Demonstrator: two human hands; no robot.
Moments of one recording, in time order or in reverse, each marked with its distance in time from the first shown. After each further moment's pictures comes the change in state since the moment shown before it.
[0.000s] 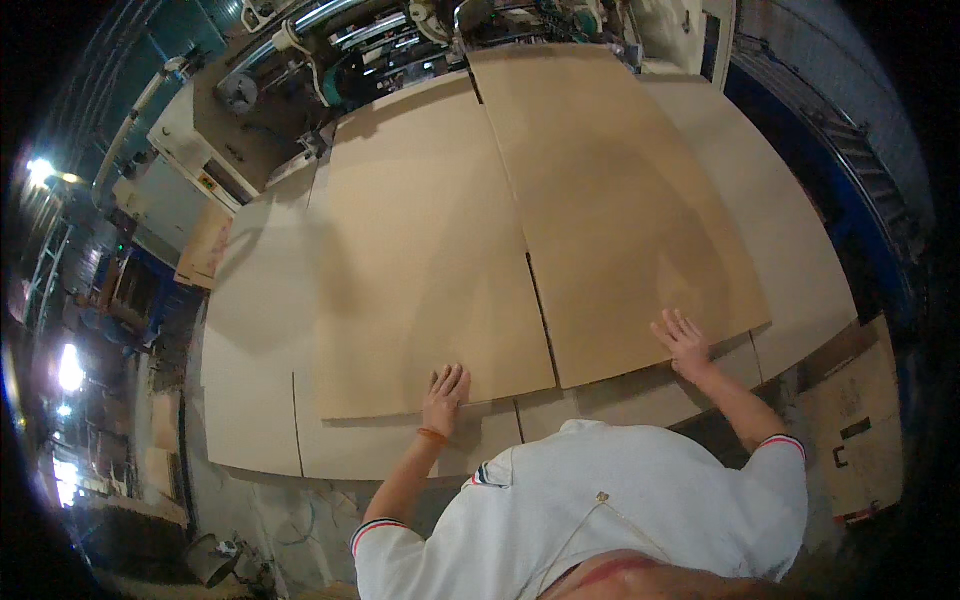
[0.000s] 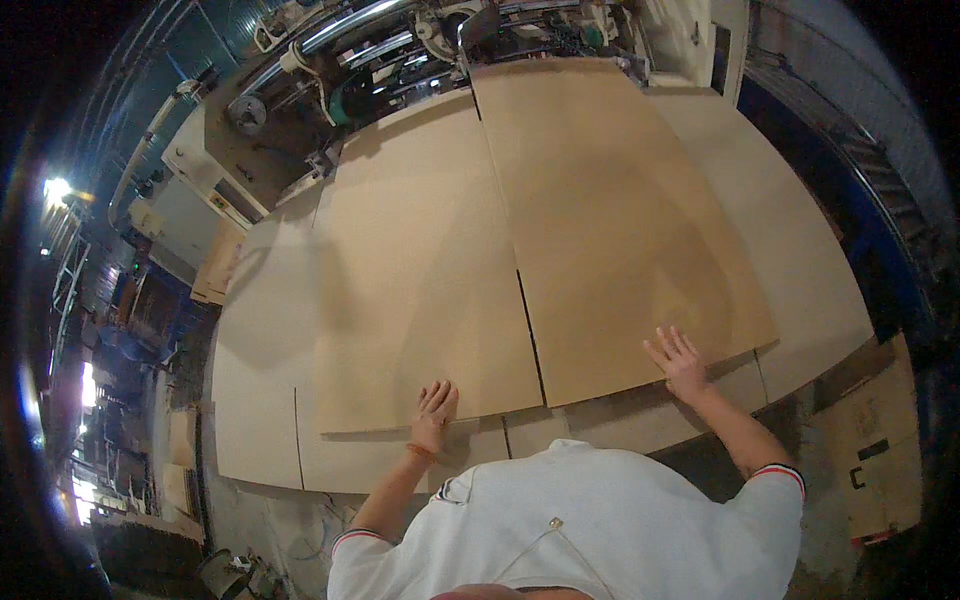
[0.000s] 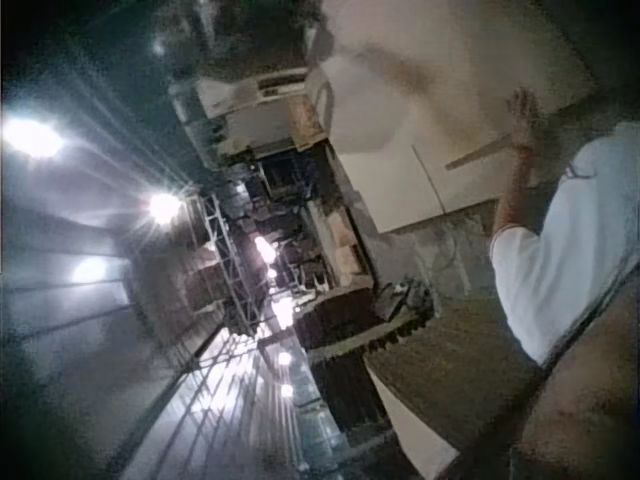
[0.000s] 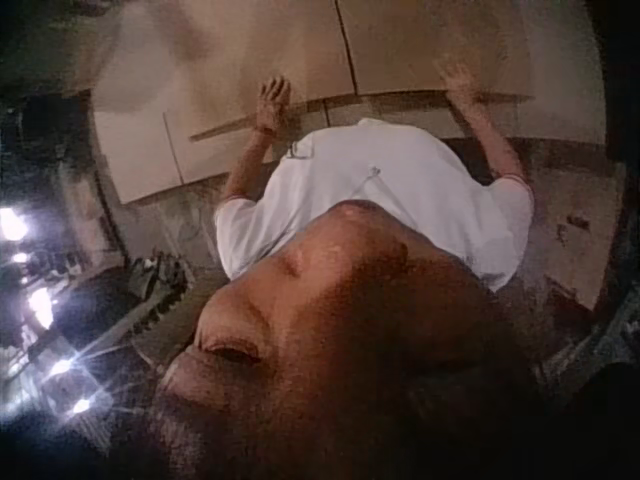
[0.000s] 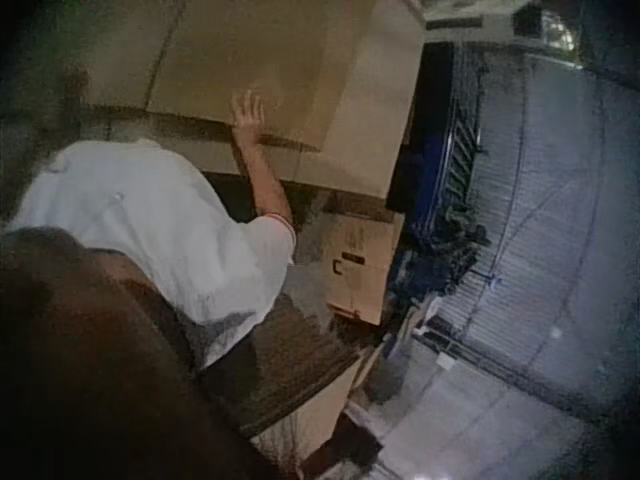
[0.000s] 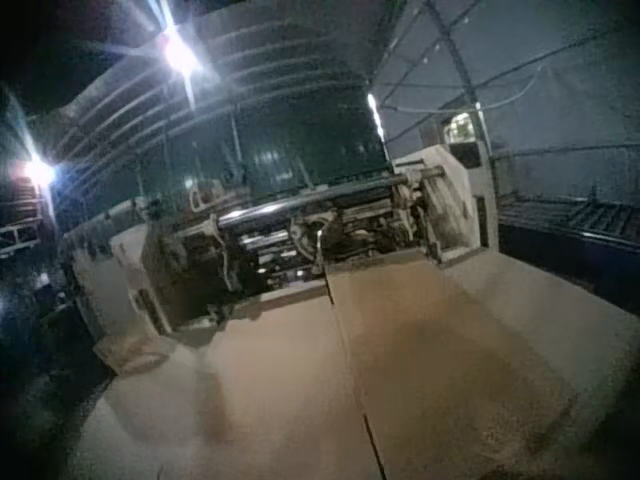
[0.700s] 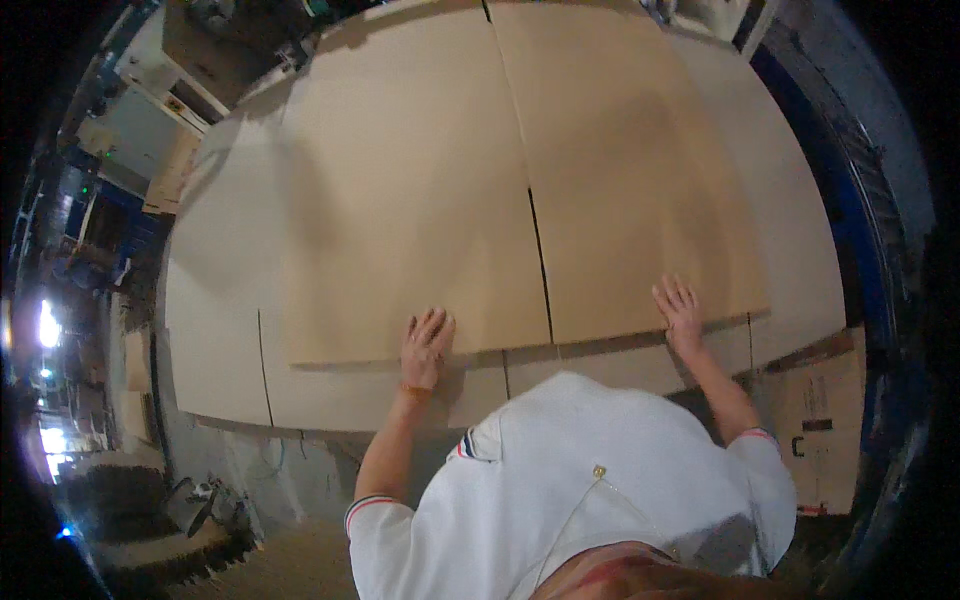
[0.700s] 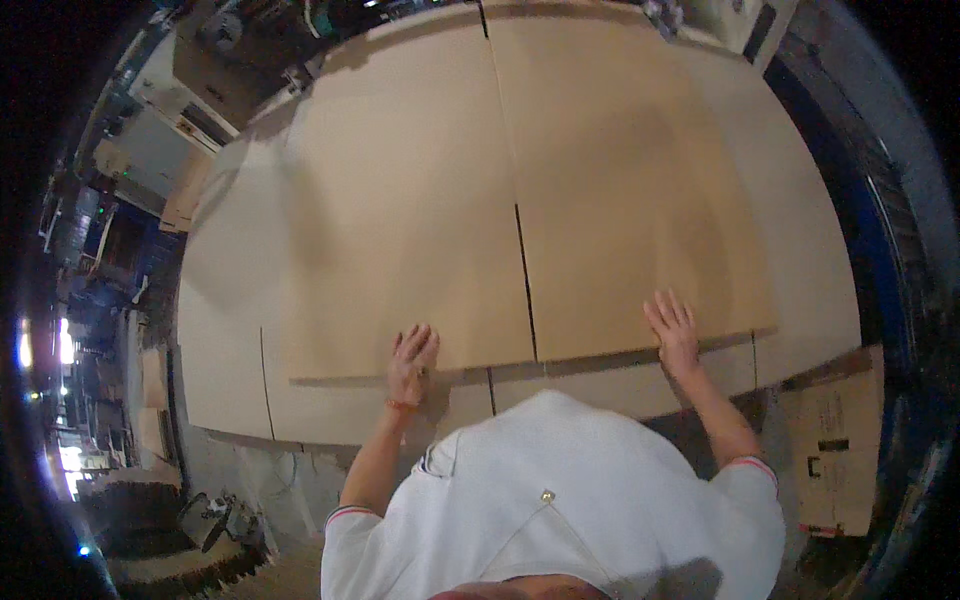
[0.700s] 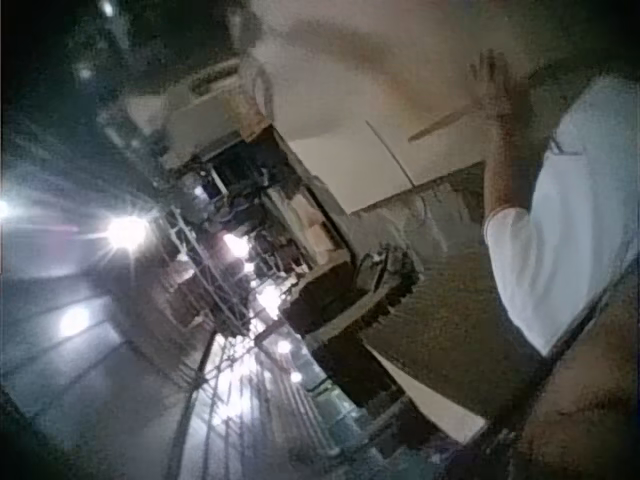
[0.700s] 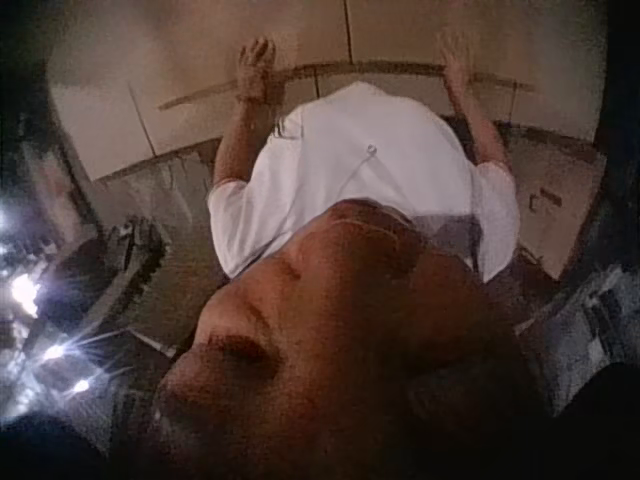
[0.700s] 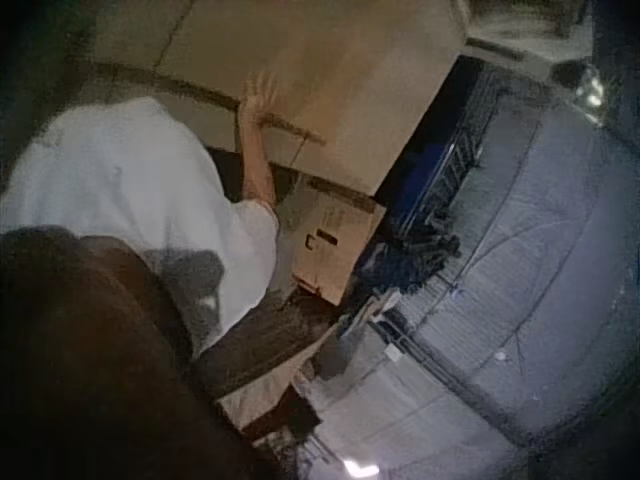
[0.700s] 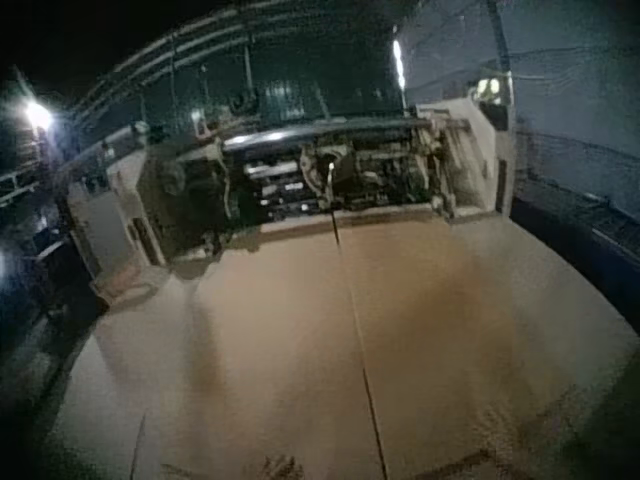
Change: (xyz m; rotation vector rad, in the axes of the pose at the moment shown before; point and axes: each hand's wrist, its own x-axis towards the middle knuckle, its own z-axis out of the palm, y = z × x) left_hand -0.012 0.006 -0.001 -0.204 0.050 -0.110; right_hand 0.009 -0.015 0.007 0.072 -0.041 0.052
